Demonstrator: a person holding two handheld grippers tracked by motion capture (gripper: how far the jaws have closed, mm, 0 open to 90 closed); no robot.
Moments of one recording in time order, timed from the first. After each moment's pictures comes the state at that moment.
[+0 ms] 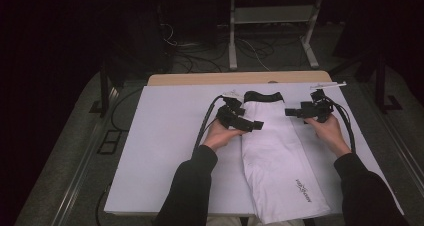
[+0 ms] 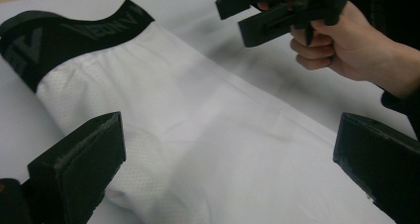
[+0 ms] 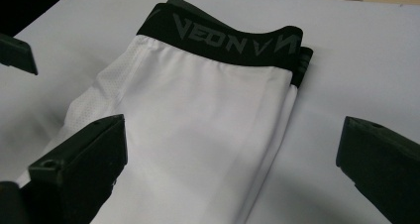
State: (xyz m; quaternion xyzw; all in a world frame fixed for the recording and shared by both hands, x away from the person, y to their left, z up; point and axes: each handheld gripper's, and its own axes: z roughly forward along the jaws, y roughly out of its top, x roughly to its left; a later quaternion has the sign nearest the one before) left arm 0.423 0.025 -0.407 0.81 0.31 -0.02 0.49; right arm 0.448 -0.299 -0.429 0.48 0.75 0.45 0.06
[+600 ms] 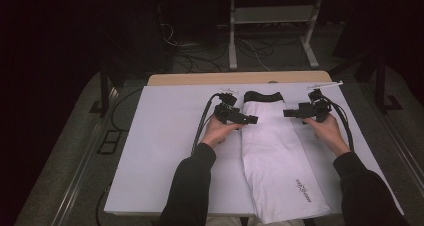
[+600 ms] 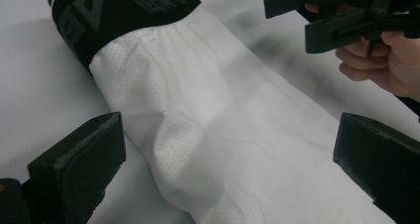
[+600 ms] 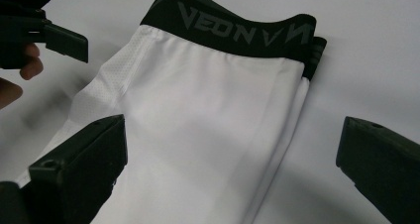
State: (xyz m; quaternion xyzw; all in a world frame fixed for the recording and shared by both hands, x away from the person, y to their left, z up) left arm 0.456 0.032 -0.430 0.80 0.36 -0.05 0.47; right arm 0.453 -0.295 -0.431 0.48 0.76 0.44 0.04
